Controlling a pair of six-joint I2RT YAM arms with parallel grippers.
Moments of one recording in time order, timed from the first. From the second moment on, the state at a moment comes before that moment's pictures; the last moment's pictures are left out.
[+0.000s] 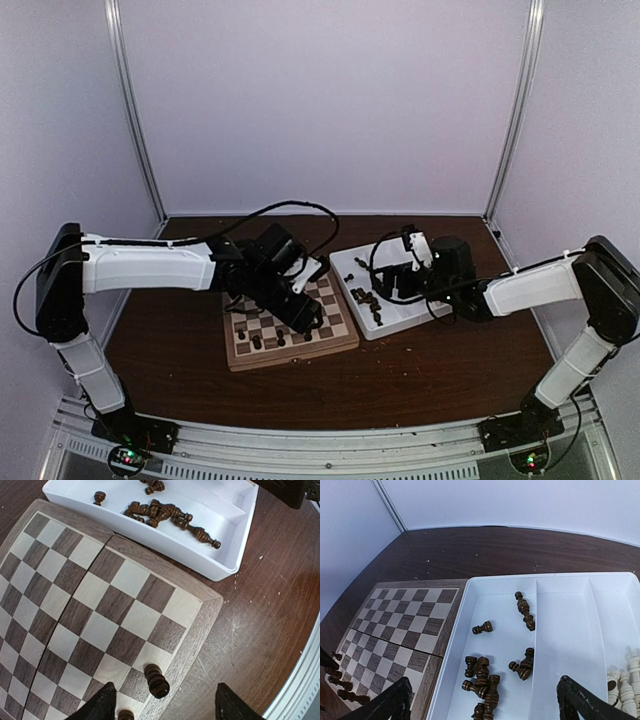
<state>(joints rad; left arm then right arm) -0.95 1.73 1.26 -0.49 0.09 -0.20 0.60 1.57 0.69 0.49 -0.04 0.30</state>
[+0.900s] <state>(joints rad) -0.97 1.82 1.30 -0.55 0.08 -0.21 0.60 1.61 0.68 0.53 -0.08 0.31</state>
